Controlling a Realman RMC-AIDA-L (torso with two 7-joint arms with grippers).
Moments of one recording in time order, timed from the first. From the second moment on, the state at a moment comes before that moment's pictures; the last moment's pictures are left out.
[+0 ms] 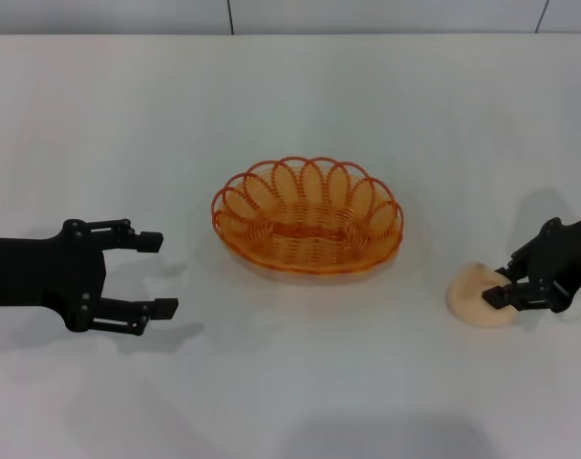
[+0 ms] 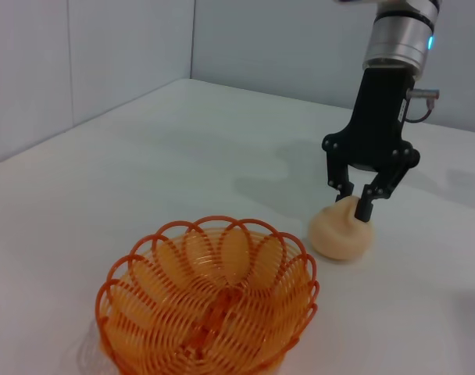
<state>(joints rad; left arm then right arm) -0.41 -1.98 0.79 0.78 2.06 1.74 -1.28 0.56 2.01 -1.17 -1.10 -2.33 -1.62 1.93</state>
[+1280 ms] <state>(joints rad) -0.42 -2.00 0.79 0.78 2.07 1.73 -1.28 0.56 2.02 -1.40 -1.09 -1.76 -1.23 1.76</state>
